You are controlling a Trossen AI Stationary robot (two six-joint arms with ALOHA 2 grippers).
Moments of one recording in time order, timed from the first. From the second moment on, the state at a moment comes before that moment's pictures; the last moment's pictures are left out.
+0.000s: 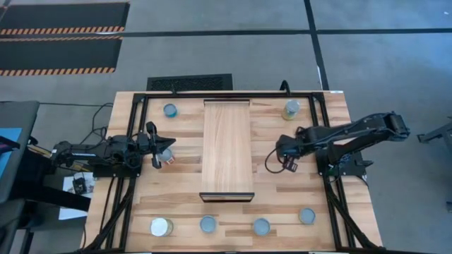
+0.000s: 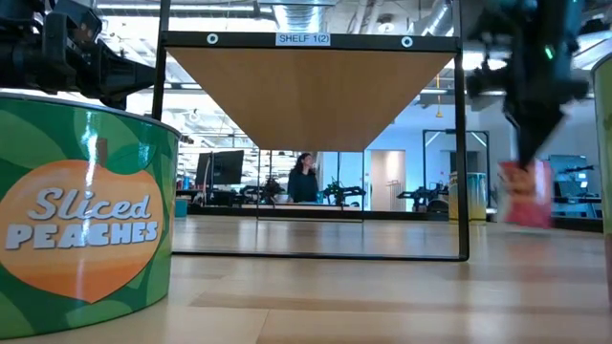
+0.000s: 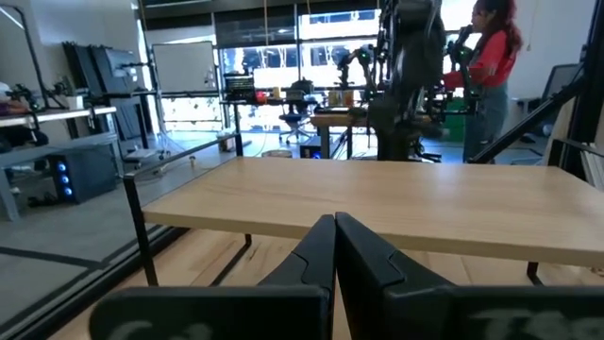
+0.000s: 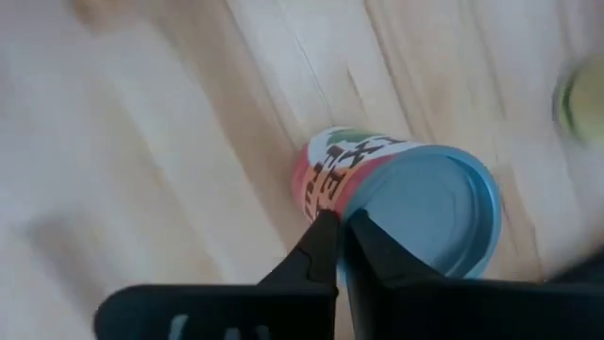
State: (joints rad) left arm -0.03 0.02 0.01 0.08 -0.28 0.04; right arm 0.08 1.21 0.86 -1.09 0.26 0.49
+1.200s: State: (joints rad) left arm -0.03 0.02 0.01 0.13 -0.27 0.08; right arm -0.23 1.89 2.06 -1.41 0.18 -0.53
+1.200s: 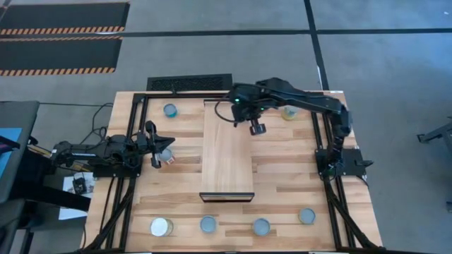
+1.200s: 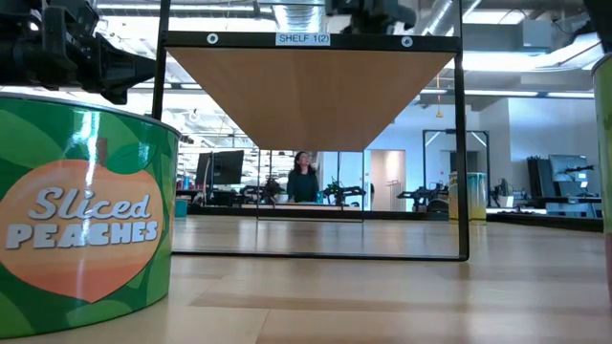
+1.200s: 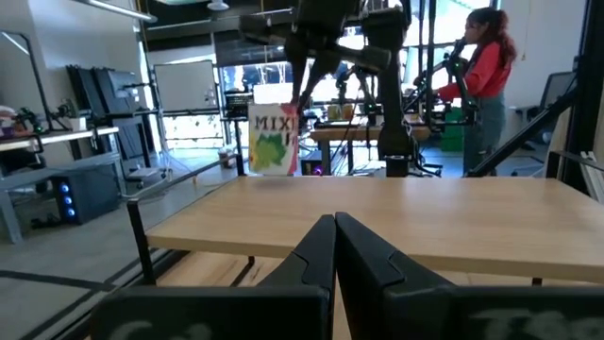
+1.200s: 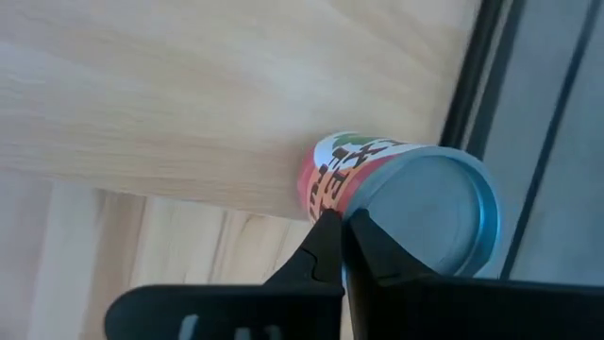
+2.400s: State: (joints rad) left arm -0.03 0.02 0.01 0.12 -0.27 0.05; right arm -0.21 1.93 2.10 -1.31 0.31 -0.53
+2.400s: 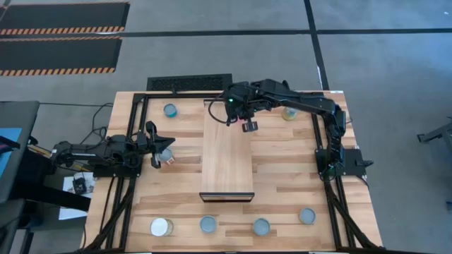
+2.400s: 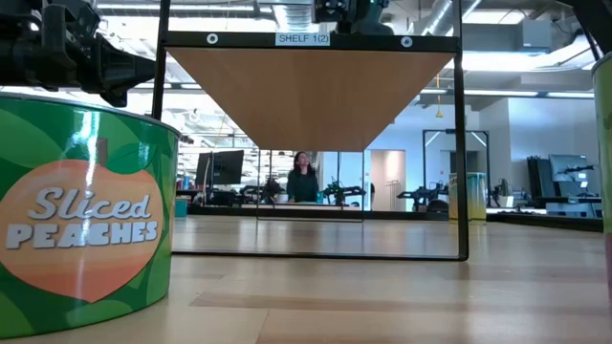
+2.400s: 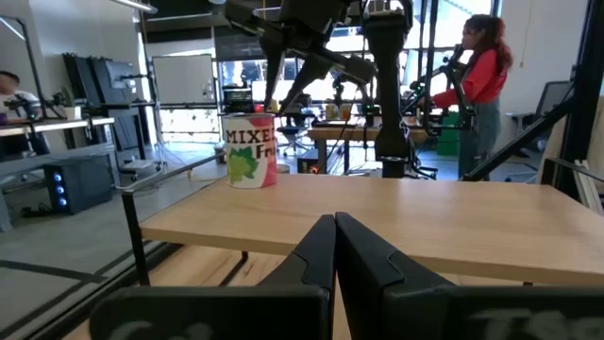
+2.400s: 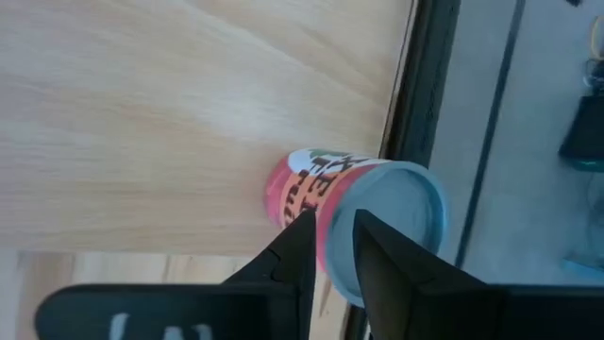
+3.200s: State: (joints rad) left arm -0.03 0.02 0.01 0.17 -0.26 0.14; right arm 0.15 1.48 1.42 -0.60 0.16 -0.23
